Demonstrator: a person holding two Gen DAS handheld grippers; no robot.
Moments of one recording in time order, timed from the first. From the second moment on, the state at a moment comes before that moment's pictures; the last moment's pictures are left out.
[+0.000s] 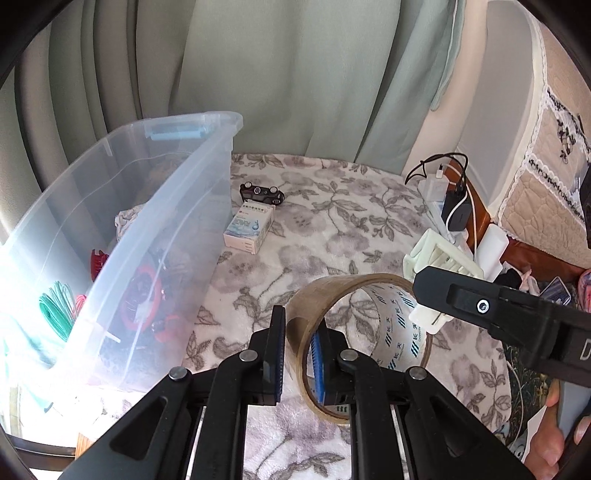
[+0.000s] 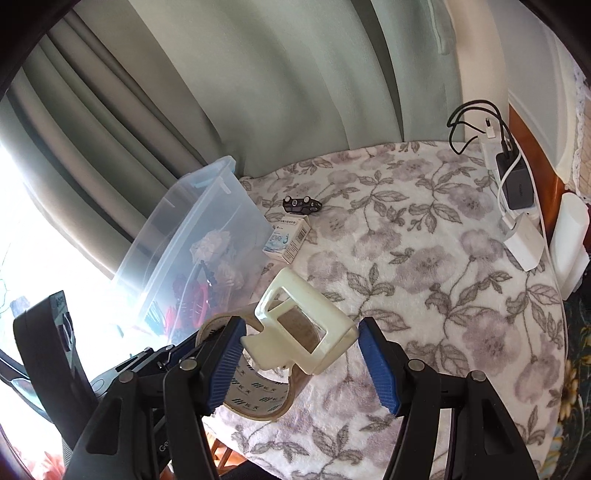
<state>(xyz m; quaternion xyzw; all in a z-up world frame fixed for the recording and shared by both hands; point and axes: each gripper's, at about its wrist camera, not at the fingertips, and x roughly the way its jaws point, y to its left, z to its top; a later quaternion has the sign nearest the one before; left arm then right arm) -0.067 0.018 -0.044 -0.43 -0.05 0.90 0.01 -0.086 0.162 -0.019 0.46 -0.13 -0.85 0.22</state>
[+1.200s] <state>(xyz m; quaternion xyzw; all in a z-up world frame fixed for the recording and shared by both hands) -0.035 -0.131 0.026 -0.32 -0.17 0.93 -0.10 -0.087 0.037 0.067 0.38 -0.03 -0.87 0.31</state>
